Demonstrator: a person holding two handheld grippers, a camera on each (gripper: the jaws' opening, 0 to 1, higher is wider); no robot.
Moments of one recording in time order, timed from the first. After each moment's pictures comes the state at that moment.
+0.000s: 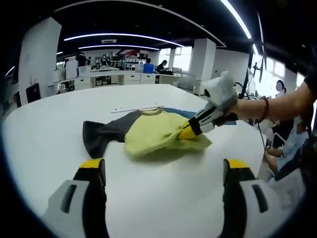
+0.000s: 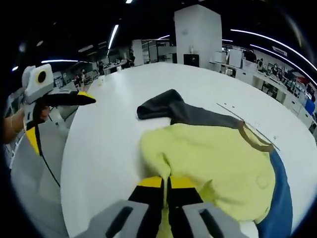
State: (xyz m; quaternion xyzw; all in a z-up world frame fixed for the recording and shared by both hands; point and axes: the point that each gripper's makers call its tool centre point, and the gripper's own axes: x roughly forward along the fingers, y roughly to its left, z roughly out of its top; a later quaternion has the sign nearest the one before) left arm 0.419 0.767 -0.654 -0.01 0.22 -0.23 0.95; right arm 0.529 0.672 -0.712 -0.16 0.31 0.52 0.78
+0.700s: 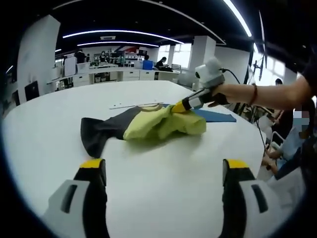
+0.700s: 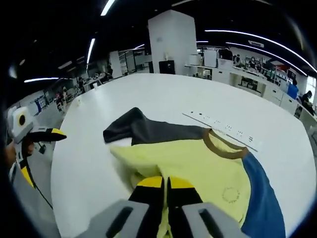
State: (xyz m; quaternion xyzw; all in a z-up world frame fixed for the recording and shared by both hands) left arm 0.424 0.768 -0.663 -0.01 0.24 -0.24 0.94; right arm 0.609 0.653 -0.701 -0.10 0.32 0.44 0.83
